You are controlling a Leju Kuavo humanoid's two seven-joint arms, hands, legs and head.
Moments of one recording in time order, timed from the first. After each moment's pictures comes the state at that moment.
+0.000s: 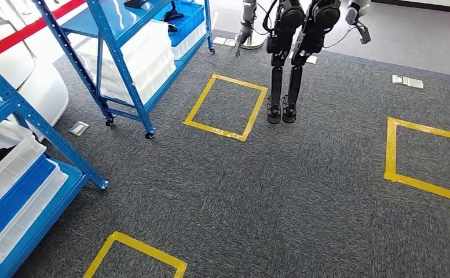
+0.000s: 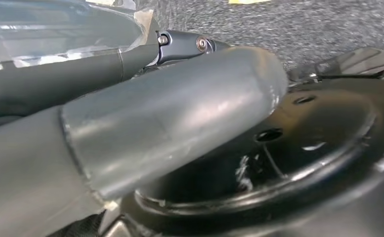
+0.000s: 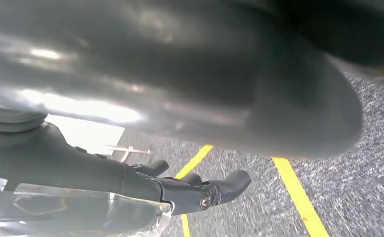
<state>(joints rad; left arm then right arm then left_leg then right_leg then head) -0.04 -0.16 0.42 -0.18 -0.68 -0.09 0.05 -0.04 0.19 -0.61 -0.19 1.34 0.06 0.44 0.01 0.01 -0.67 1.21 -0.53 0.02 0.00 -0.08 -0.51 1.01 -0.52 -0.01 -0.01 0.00</state>
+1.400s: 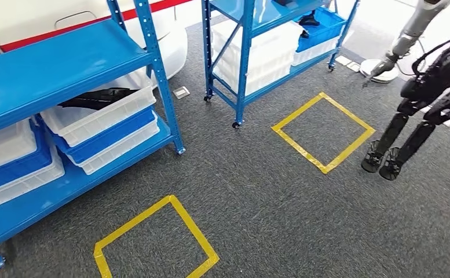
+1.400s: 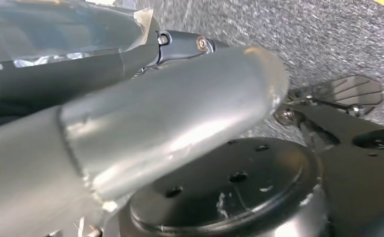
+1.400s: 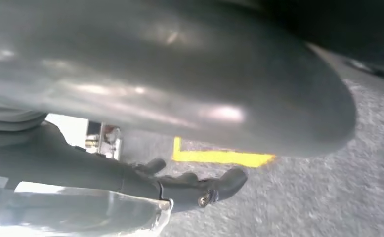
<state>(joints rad) -0.05 -0.16 0.45 -0.18 -0.69 -0.06 0.05 -0.05 0.18 -0.61 -0.19 1.37 0.06 0.41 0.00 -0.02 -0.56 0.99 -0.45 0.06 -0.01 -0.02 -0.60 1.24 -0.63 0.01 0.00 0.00</state>
